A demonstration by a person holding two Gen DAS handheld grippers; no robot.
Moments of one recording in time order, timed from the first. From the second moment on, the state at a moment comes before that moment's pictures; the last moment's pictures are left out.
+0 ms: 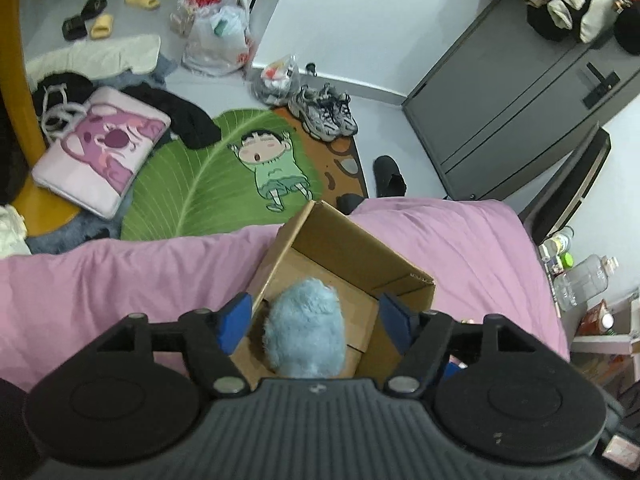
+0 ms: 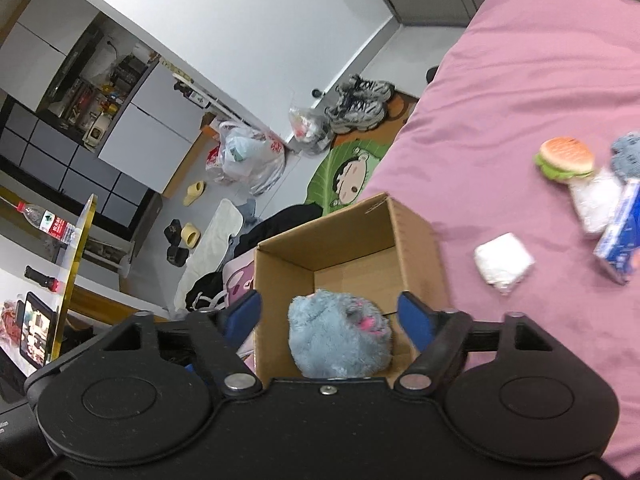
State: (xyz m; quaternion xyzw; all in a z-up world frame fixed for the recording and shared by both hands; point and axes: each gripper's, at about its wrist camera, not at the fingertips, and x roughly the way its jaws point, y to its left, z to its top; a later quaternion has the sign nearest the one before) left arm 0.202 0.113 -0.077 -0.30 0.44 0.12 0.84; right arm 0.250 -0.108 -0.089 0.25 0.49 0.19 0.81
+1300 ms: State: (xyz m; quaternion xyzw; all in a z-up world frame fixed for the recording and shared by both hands) left arm 0.140 -0.011 -0.018 -0.15 0.38 0.06 0.91; right arm 0.179 -0.246 -0.050 0.21 0.42 0.14 0.87
